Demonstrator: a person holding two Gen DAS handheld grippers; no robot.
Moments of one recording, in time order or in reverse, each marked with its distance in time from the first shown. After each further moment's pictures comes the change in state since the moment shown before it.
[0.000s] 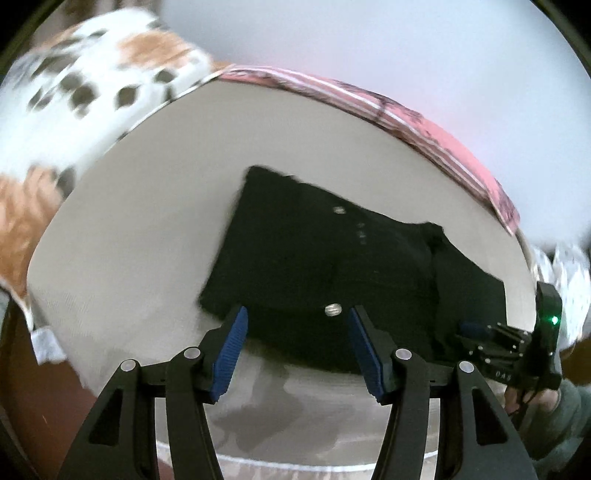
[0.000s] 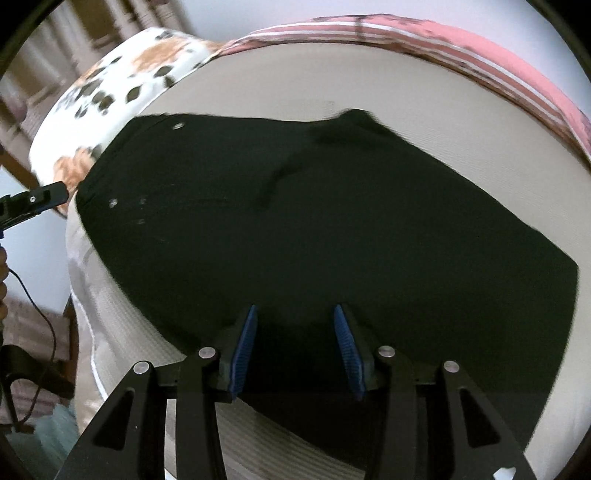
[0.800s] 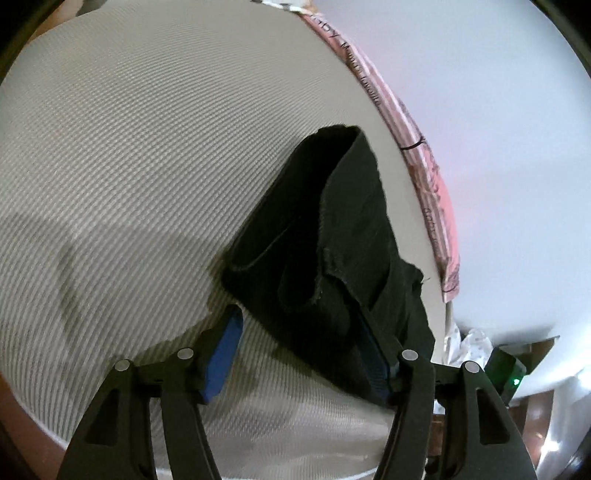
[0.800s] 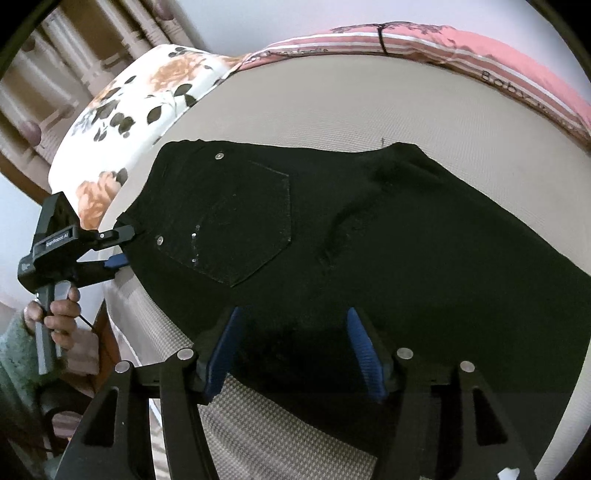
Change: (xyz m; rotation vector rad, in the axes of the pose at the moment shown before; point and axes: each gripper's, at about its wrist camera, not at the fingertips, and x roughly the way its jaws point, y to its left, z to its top) left arm 0.068 0.087 -0.012 -0.429 0.092 -0.368; right arm -0.012 0.021 0.025 0.070 -0.026 0.099
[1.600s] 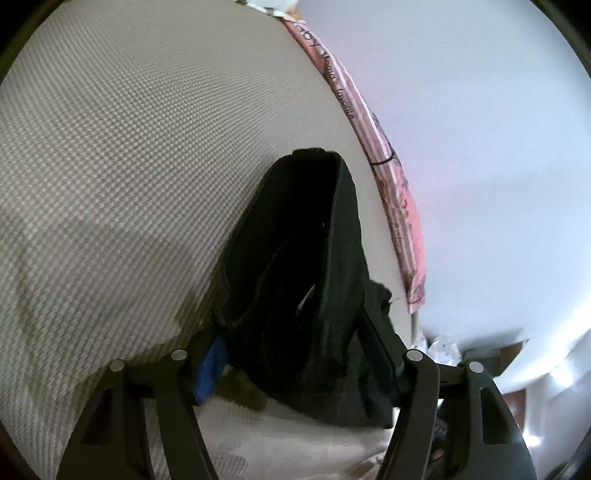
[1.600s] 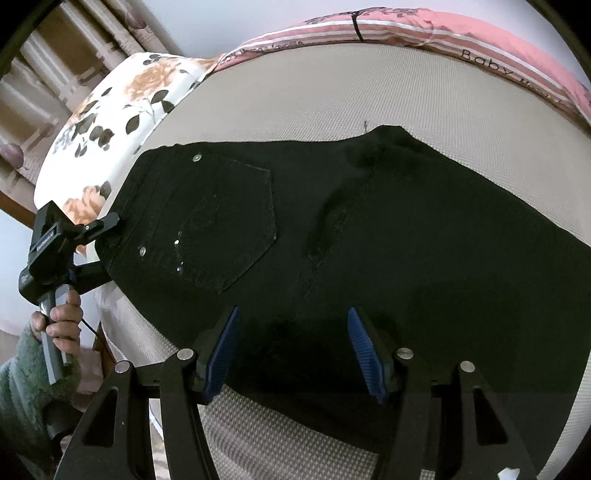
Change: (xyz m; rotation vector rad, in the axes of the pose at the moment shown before) left arm 0.013 0.010 0.015 -0.034 -0.017 -0.163; right arm 0.013 -0.005 0.002 0.089 0.011 -0.029
